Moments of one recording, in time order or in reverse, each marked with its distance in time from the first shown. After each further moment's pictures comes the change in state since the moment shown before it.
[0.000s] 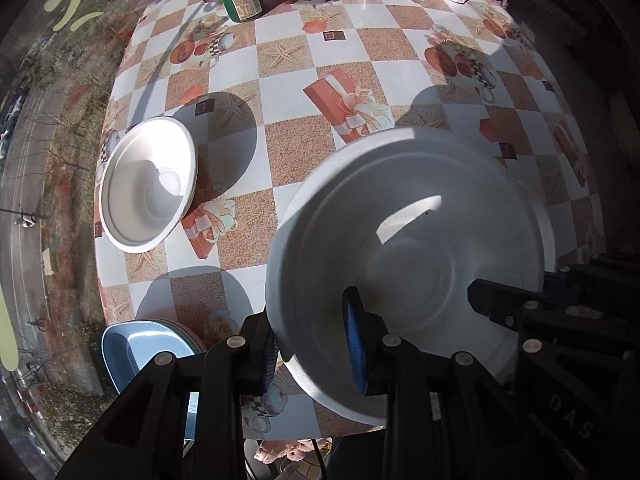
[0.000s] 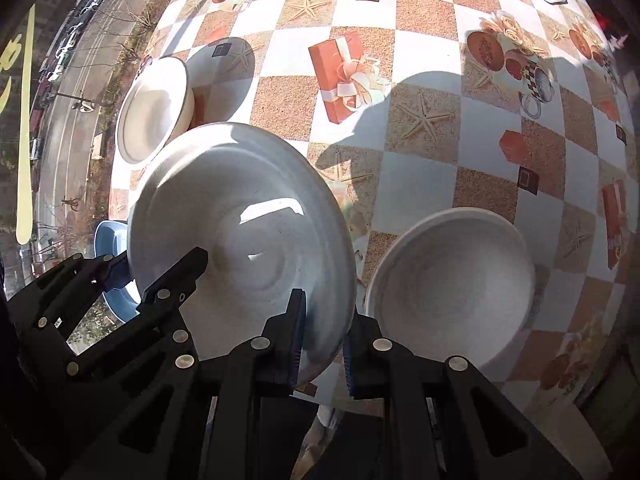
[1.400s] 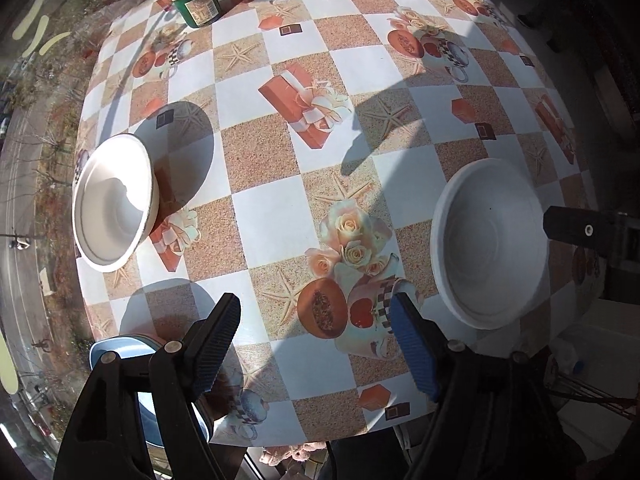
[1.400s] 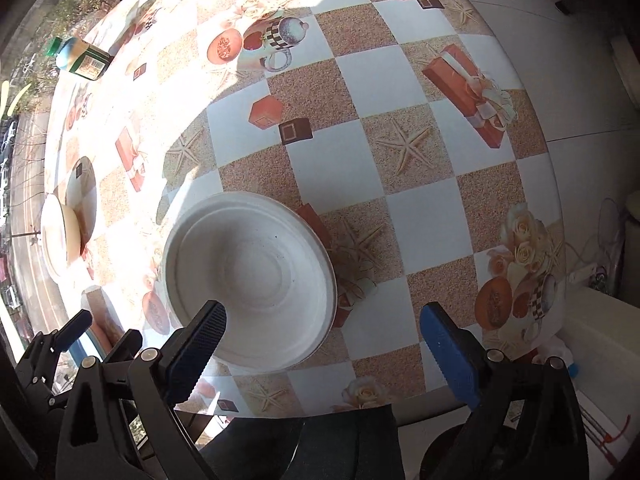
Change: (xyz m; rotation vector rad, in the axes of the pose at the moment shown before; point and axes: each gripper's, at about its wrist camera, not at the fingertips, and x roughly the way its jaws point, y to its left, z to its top) left arm 0.011 -0.010 0.003 0.034 0.012 -0.018; right arm -0.031 -0.140 -0.042 0.431 -0.080 -0.078
